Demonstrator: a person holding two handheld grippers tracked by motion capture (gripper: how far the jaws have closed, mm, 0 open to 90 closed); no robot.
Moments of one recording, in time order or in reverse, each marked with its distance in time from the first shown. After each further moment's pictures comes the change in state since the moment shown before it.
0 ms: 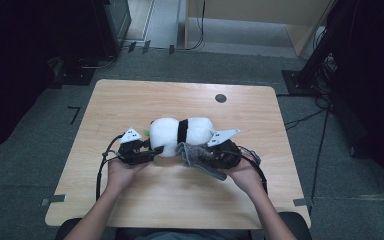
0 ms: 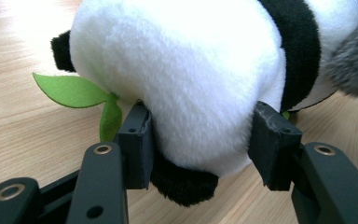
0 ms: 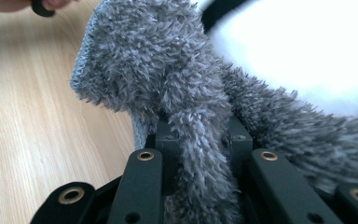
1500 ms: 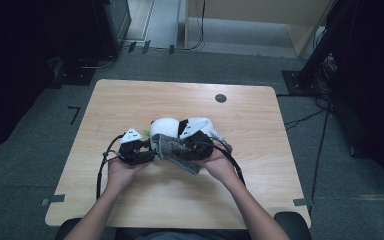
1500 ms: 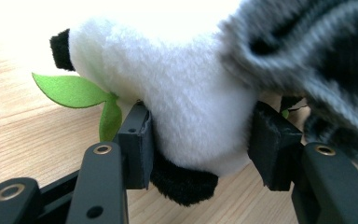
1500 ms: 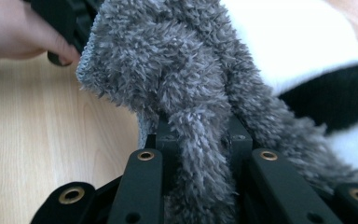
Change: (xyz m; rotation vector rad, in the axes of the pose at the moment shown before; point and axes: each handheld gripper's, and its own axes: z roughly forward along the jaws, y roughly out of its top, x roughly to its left) left arm 0.000 0.000 0.001 0.006 0.000 0.006; right arm 0.016 0.053 0.057 -0.017 0.103 -0.060
